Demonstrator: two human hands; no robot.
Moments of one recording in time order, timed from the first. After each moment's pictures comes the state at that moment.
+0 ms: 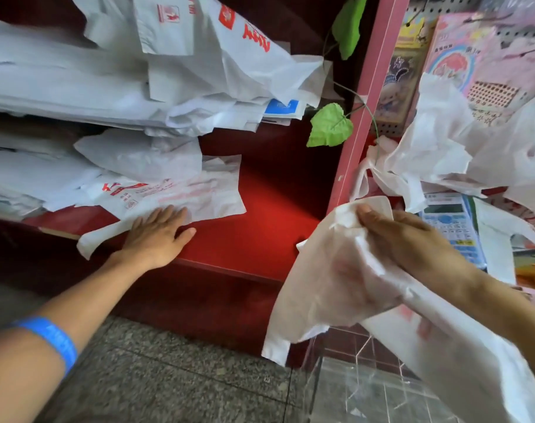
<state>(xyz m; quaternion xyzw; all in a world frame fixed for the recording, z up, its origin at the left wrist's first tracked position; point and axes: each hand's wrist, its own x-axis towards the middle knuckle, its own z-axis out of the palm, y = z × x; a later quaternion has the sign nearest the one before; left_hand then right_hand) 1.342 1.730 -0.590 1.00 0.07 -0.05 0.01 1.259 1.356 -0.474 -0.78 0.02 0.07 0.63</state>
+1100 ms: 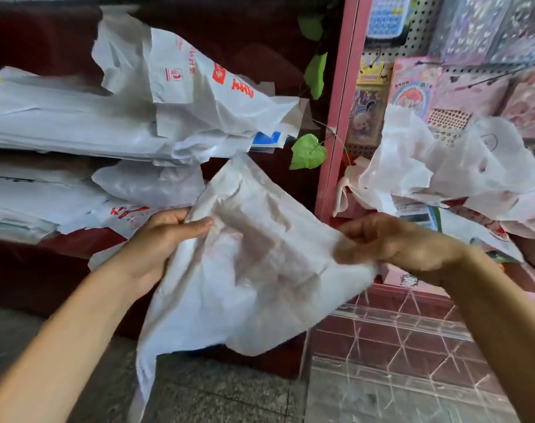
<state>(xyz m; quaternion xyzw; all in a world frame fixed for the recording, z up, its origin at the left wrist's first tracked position) 1.233 1.646 -0.468 0.69 0.00 -0.02 0.72 1.255 1.323 -0.441 -0.81 -0.22 0.23 0.49</state>
